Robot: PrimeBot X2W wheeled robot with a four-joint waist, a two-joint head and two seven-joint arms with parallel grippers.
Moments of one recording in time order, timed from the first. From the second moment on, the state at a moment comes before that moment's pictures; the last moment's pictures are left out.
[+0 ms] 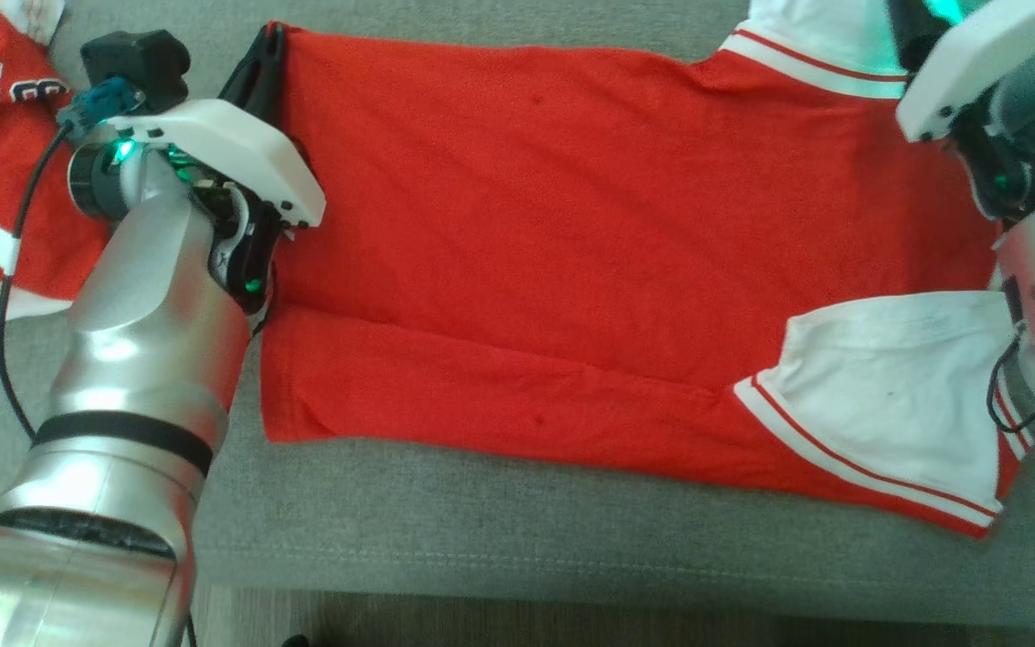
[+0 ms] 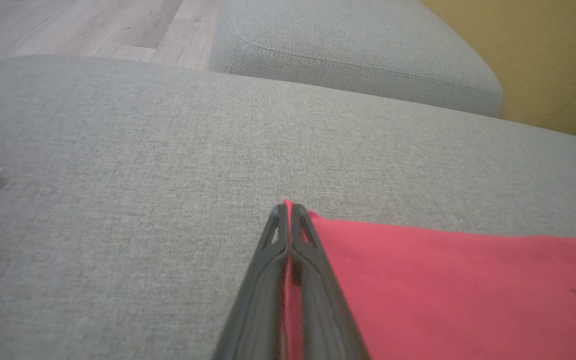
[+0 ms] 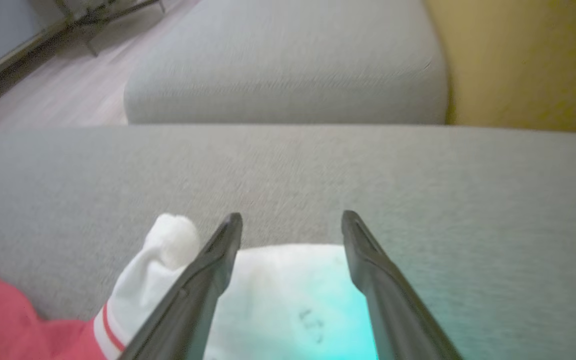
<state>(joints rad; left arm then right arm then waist) -0.99 0.08 -0.37 1.08 -0.49 -0.12 -0.25 -0.96 -0.27 0.23 0.74 0.40 0.13 0.20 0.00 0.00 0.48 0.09</state>
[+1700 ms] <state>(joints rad) -0.49 0.16 -0.18 0.66 -0.52 -0.13 -0.25 -0.28 -0.34 0.31 0.25 0.67 0.13 -0.02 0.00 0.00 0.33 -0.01</state>
